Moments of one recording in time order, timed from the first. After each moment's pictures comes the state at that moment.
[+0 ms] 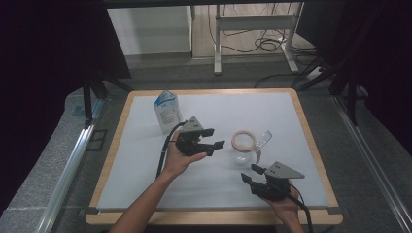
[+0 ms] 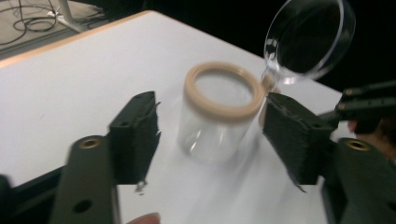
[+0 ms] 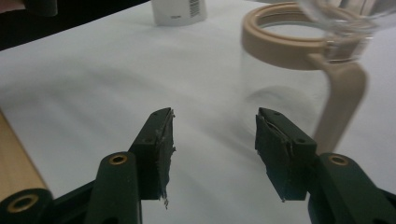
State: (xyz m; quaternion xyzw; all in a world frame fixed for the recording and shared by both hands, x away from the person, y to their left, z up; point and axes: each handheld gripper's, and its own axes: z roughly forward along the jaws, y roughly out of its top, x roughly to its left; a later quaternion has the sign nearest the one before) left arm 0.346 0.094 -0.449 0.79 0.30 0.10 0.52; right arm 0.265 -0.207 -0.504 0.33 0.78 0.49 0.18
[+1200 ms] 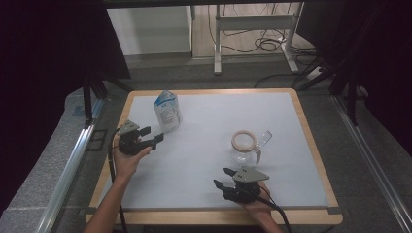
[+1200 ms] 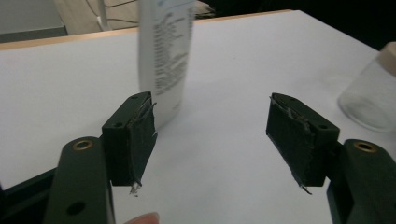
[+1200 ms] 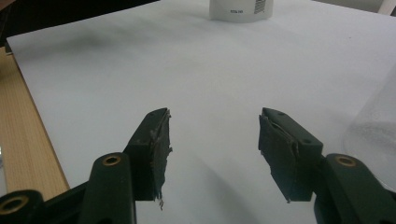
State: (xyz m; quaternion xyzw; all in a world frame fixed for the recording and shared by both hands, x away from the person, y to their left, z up) left arm 0.355 0.248 -0.486 0.71 0.47 0.20 0.49; right arm 0.266 -0.137 -0.523 0.27 0.81 0.49 0.17
